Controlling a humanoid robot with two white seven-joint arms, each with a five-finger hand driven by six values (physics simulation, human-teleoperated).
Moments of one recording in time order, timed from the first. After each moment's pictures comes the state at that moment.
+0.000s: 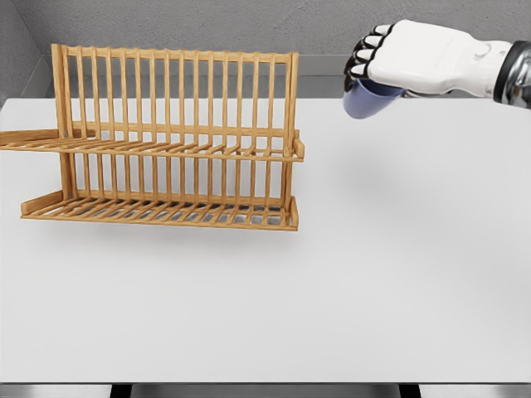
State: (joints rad) left arm 0.03 0.00 -0.06 -0.05 0.16 0.00 -0.08; right arm -0.97 -0.86 0.70 -1.72 0.52 -0.43 0.55
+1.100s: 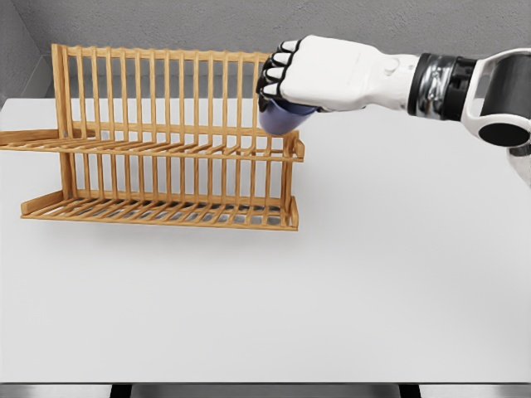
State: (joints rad) left arm 0.03 0.00 -0.06 -0.05 0.16 0.00 -0.08; right arm -0.98 -0.64 0.73 -1.75 0.52 -0.43 0.58
